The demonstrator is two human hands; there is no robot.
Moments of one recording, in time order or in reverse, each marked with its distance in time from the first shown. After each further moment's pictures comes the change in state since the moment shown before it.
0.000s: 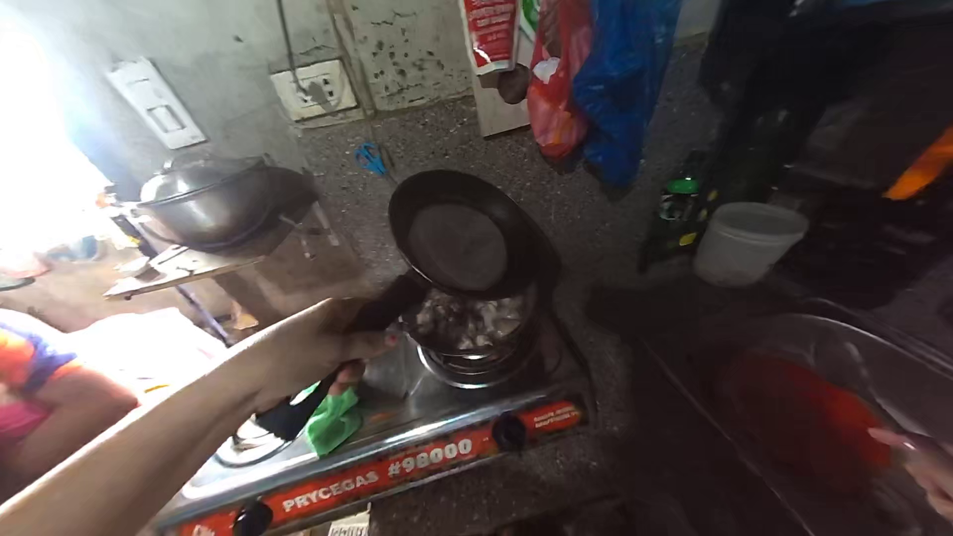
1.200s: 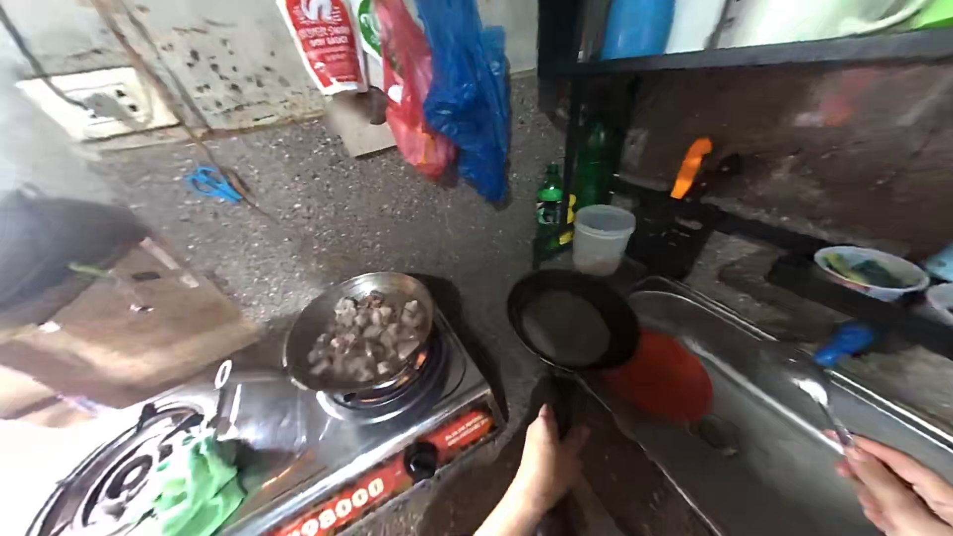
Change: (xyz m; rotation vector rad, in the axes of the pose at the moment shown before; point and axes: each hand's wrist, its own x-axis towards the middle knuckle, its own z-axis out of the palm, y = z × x) left_hand 0.118 -0.023 0.379 -0.205 -0.305 0.309; right_hand -0.047 0.071 -0.051 0.125 0.376 -0.083
